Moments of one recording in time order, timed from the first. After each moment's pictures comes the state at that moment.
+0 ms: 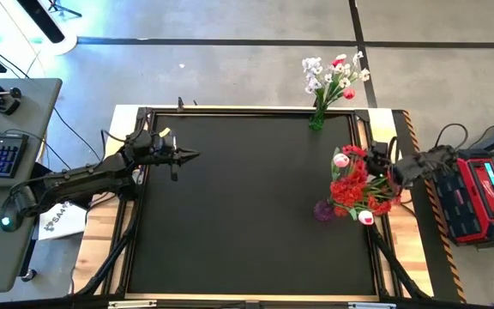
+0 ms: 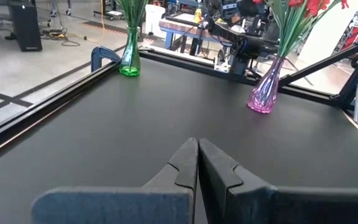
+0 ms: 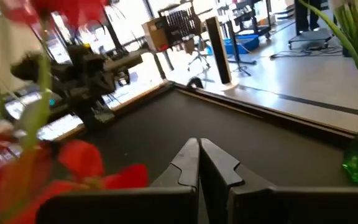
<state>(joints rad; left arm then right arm) 0.61 0.65 0.14 0.31 0.42 -0.08 0.45 0.00 0.38 -0.56 0.91 0.49</state>
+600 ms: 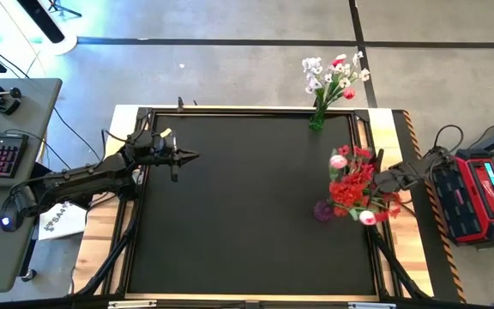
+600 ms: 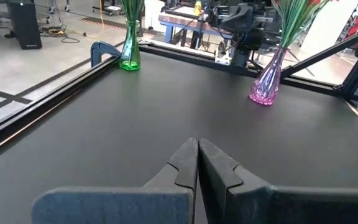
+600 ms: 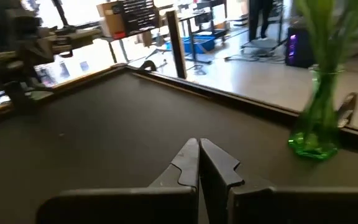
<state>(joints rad) 0.61 0.65 0.14 0.28 0.42 -0.04 0.45 0.00 0.19 -0.57 1.07 0.52</state>
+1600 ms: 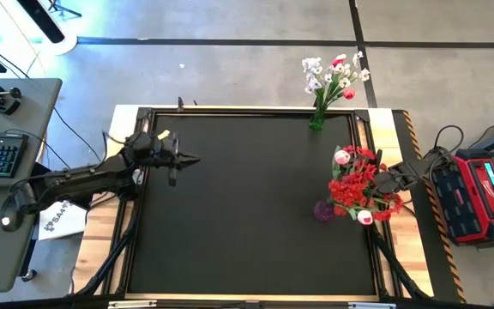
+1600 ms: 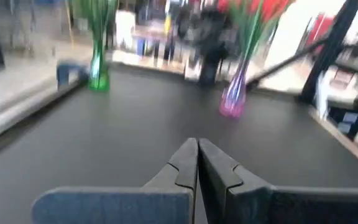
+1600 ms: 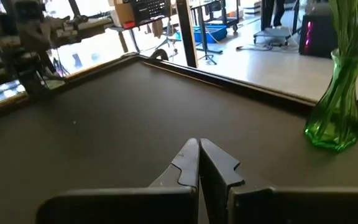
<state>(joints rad) 0.58 0.67 0.13 0.37 0.51 -0.05 0.44 0.01 0.18 -0.59 1.01 0.58</state>
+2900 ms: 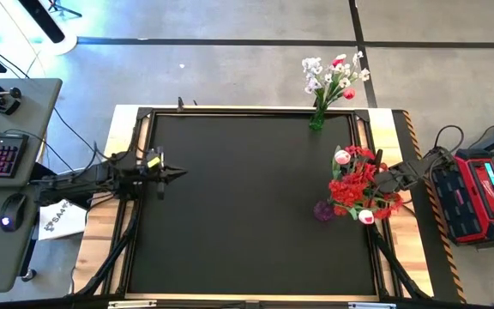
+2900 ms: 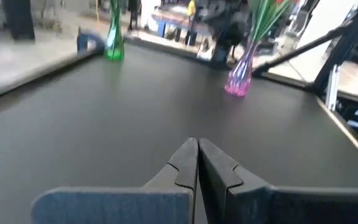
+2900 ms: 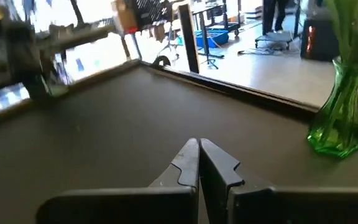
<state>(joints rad) 0.16 0.03 0.12 -0.28 -0.01 -0.18 0.44 0.01 0.18 -0.57 1.01 0.48</state>
